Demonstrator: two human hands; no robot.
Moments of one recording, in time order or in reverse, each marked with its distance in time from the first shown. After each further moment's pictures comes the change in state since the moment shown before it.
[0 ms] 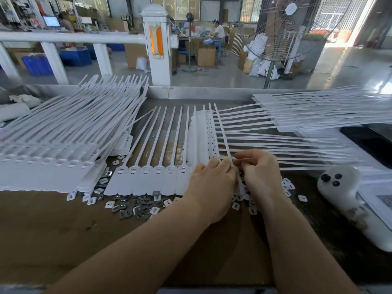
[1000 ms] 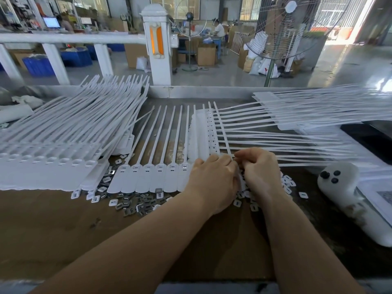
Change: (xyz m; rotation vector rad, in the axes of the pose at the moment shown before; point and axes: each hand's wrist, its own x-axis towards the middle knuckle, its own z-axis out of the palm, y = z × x) left_hand 0.005 0.000 -0.005 -0.042 0.015 -0.060; right_hand 0.000 0.000 0.001 -0.054 -0.002 -0.039
